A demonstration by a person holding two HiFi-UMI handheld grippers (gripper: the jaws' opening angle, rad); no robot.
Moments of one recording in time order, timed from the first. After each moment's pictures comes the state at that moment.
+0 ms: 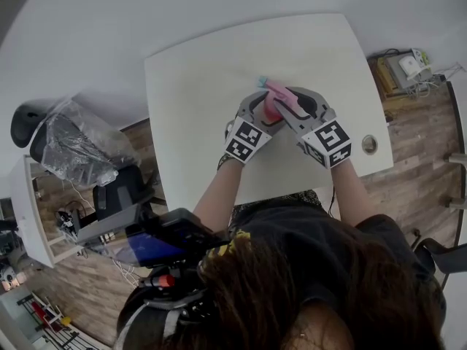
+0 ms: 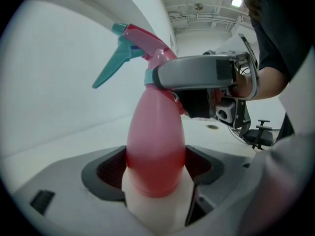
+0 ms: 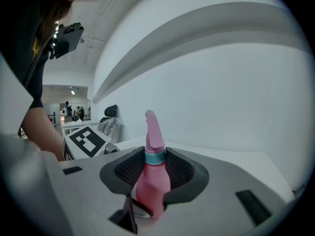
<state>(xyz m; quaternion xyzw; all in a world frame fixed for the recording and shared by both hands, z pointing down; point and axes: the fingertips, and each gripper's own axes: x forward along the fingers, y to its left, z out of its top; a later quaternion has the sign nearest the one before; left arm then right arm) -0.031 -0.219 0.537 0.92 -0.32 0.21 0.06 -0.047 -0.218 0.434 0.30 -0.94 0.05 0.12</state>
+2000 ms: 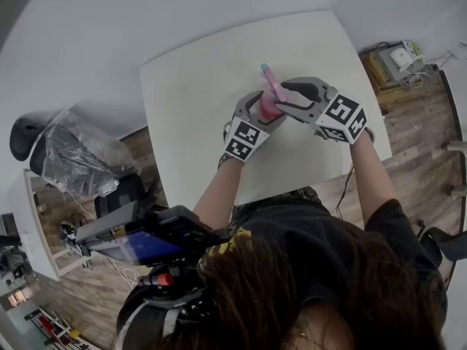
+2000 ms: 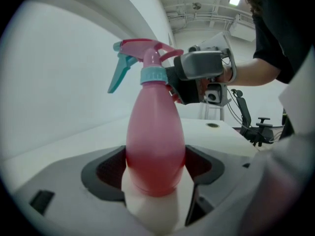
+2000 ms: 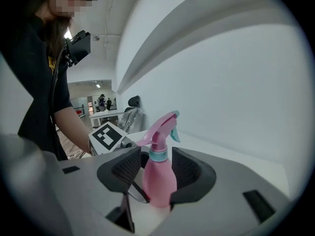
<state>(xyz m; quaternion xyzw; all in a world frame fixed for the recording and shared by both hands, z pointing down) -0.028 -0.217 0.541 0.92 -0.32 0.22 0.05 -0.036 -0.207 0.431 0.15 -0.97 0.04 0.19</state>
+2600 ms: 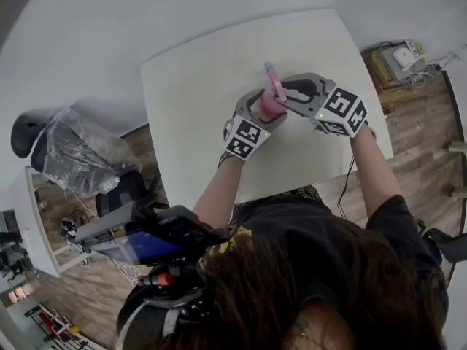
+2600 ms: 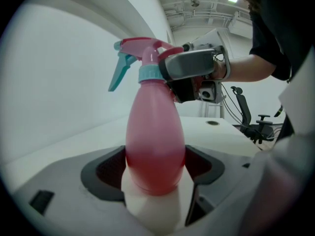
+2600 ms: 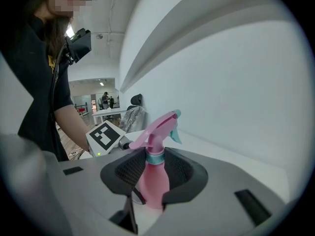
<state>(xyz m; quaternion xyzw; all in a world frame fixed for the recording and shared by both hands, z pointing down) -0.030 -0.218 0.542 0.92 -0.32 0.23 0.04 -0.043 -0.214 0.431 0.12 -0.97 0.04 0.21</state>
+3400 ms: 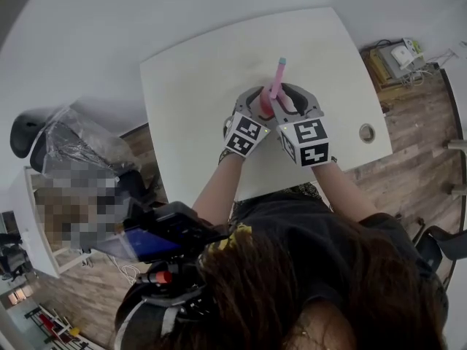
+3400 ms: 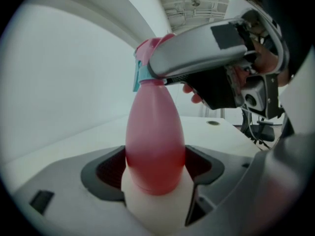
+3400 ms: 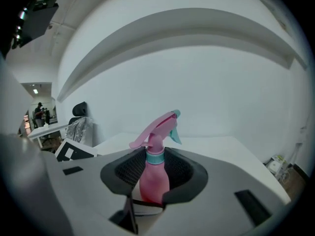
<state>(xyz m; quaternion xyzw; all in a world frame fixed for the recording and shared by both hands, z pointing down) -0.028 -0.219 0.544 0.92 -0.33 0.23 0.04 -0.037 -0.218 0.433 0.46 -0.86 0.12 0.16</state>
